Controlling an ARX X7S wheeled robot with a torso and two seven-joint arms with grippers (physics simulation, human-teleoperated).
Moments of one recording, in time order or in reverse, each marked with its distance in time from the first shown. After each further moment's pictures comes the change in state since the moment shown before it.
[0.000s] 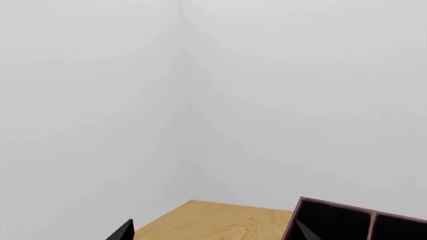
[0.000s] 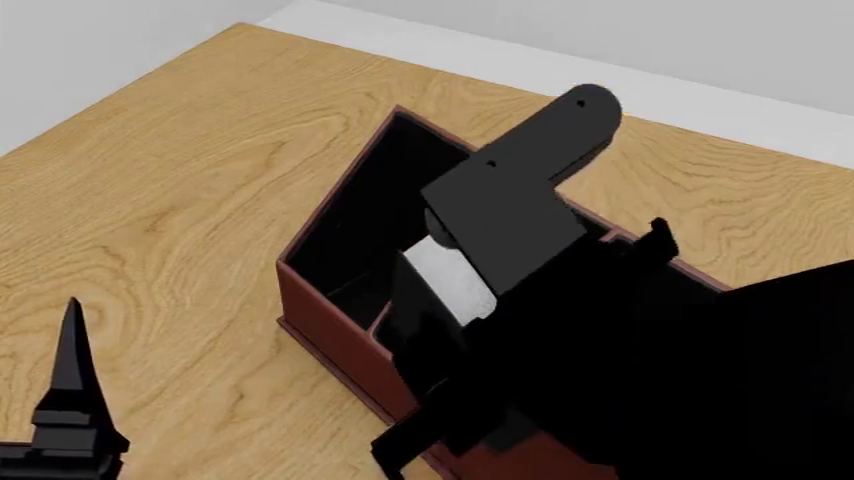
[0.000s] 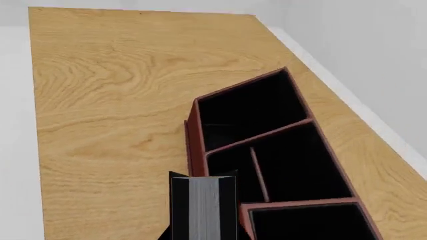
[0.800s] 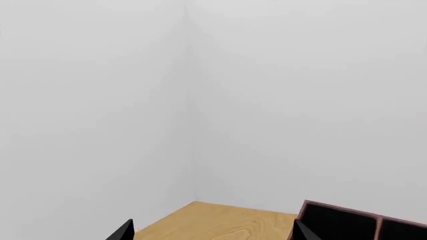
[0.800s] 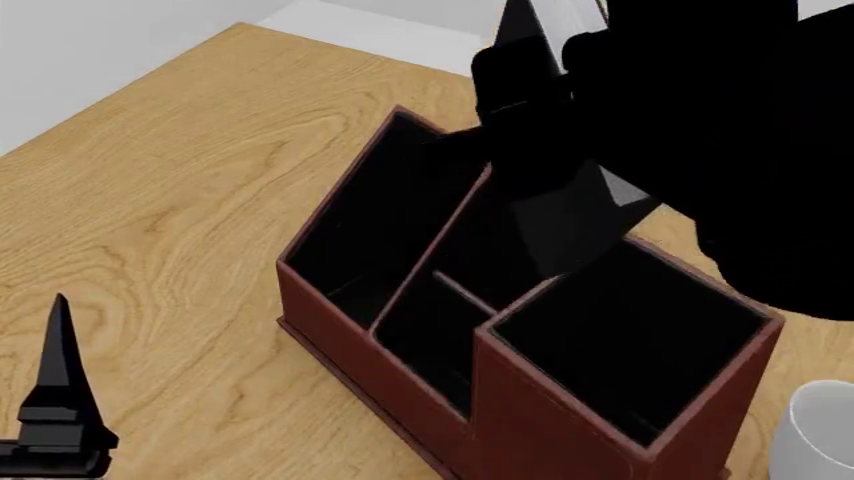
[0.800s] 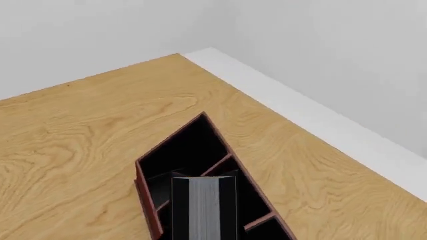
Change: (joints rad) left arm 0.003 -0.010 -0.013 0.001 -0.019 0.010 -0.011; right arm 0.405 -0.008 -0.106 0.376 0.339 -0.098 0.374
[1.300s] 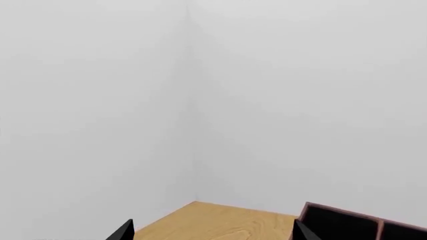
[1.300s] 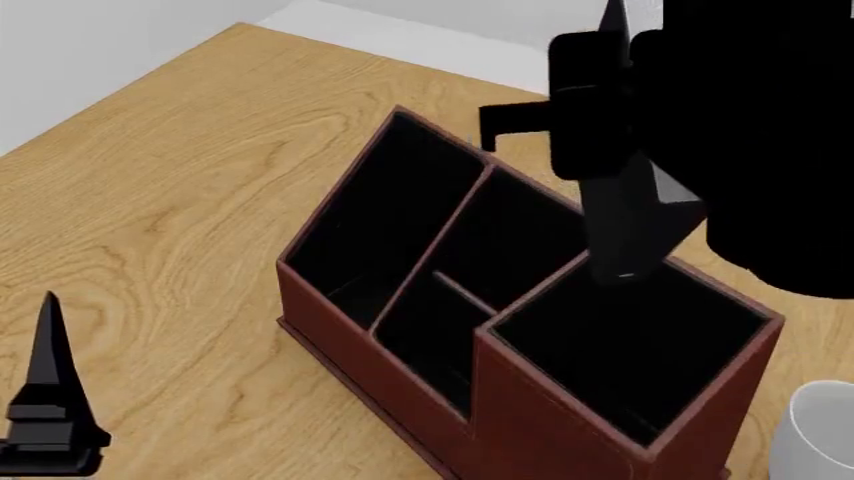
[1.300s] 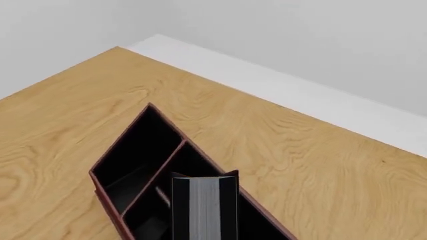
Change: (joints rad) left arm 0.004 -0.007 -0.013 0.009 -0.024 -0.001 -0.006; right arm -0.030 0.026 -0.060 0.044 0.077 -0.153 0.235
